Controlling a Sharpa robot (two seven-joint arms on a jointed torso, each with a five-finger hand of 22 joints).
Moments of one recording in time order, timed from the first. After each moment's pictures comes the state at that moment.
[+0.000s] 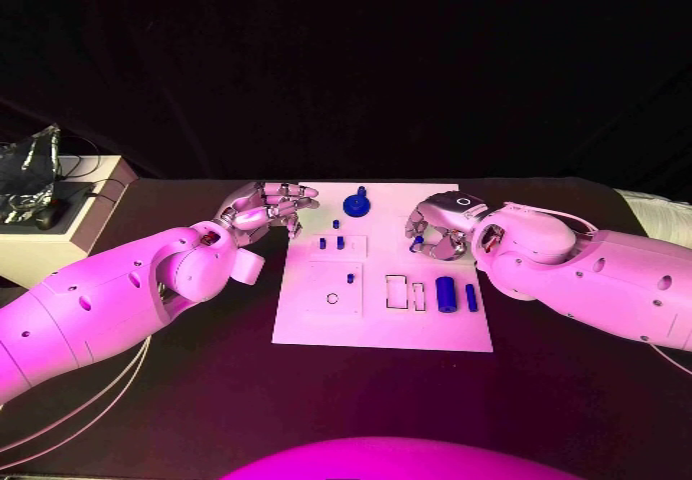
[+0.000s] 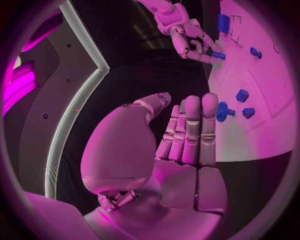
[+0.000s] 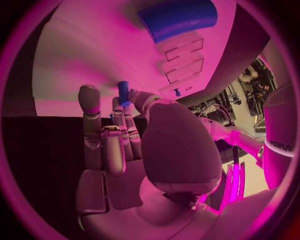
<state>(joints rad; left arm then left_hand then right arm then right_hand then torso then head) 0.88 -0.86 0.32 1.39 -0.27 -0.02 0.30 1.37 -0.21 0.52 0.07 0.26 0.89 0.20 0.17 0.31 1.05 0.13 0.21 0.15 1.10 0.05 1.09 0.51 0.18 1.06 0.14 1.00 0.85 1.25 -0.70 -0.14 1.41 -1.70 -0.27 -0.11 1.42 -0.23 0.55 0.15 0.13 1.03 0.15 0.13 0.37 1.17 0.09 0.07 0.07 1.47 0.00 1.49 1.31 0.17 1.30 0.10 0.79 0.81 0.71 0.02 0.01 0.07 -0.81</state>
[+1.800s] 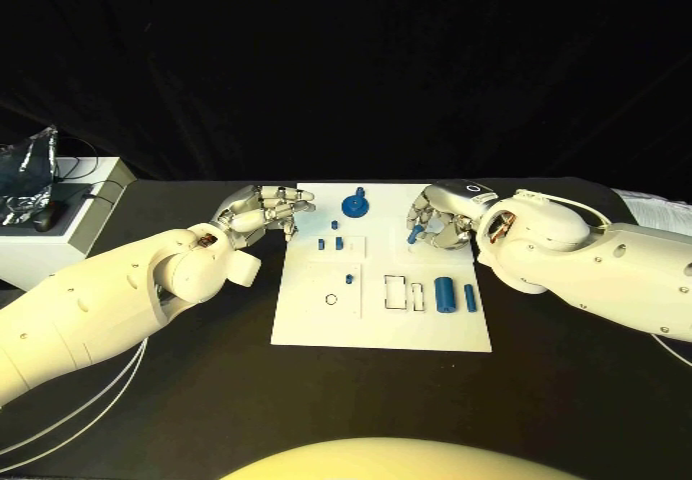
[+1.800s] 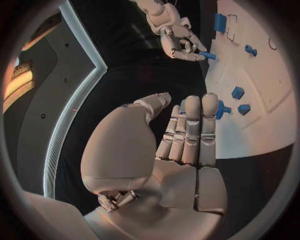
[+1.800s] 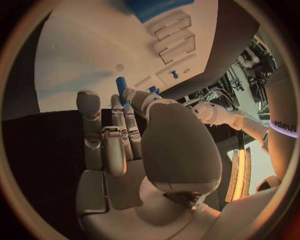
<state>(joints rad) 0.88 -0.86 0.32 1.37 -0.27 -0.01 0.29 1.37 -0.21 0.53 0.07 0.26 0.89 0.20 0.17 0.30 1.04 0.14 0.21 0.15 1.10 0.05 1.09 0.52 0.18 1.06 0.15 1.00 0.85 1.29 -0.74 -0.13 1.47 -1.57 -0.28 -0.14 1.42 -0.19 0.63 0.06 0.09 1.10 0.12 0.20 0.42 1.26 0.10 0.11 0.09 1.47 -0.02 1.49 1.31 0.15 1.31 0.08 0.84 0.88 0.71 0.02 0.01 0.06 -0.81</state>
